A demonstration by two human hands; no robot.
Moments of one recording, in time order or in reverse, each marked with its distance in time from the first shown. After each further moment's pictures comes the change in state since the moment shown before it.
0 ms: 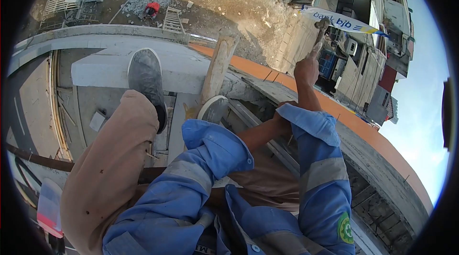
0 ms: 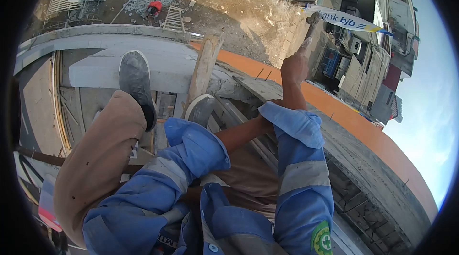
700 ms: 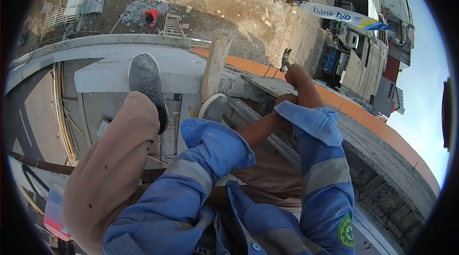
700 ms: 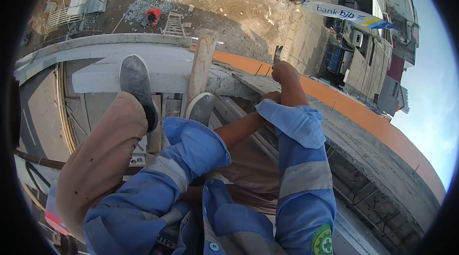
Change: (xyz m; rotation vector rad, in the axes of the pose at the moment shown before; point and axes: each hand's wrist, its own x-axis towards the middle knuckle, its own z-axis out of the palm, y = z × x) left_hand -0.010 0.005 -0.009 -0.159 0.182 -0.025; right_hand -0.003 0.009 -0.001 -0.440 -0.953 -0.110
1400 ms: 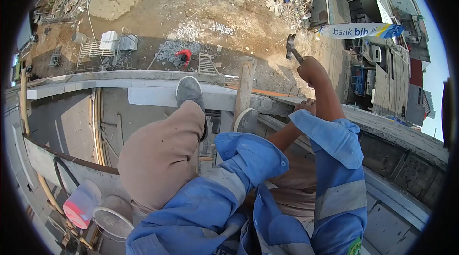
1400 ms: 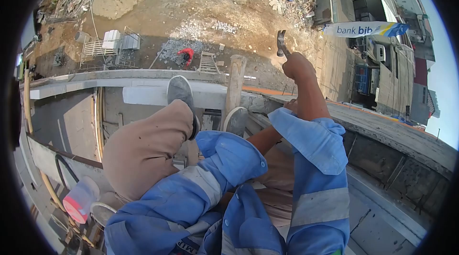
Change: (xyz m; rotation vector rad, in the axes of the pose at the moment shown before) left_hand -0.009 0.036 -0.023 0.404 -0.101 -0.172; right_hand -0.095 -0.010 -0.054 0.431 0.339 -0.208
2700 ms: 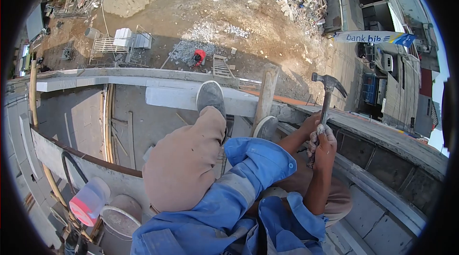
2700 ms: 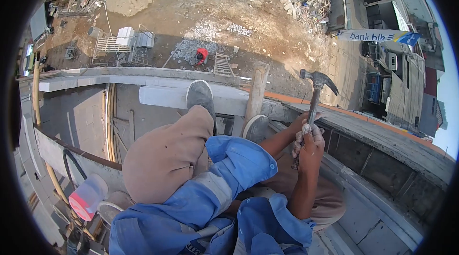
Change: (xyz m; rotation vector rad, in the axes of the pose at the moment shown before) left_hand 0.006 -0.078 0.049 -0.562 0.055 0.294; right_hand -0.190 -0.003 0.094 1.614 0.184 0.061
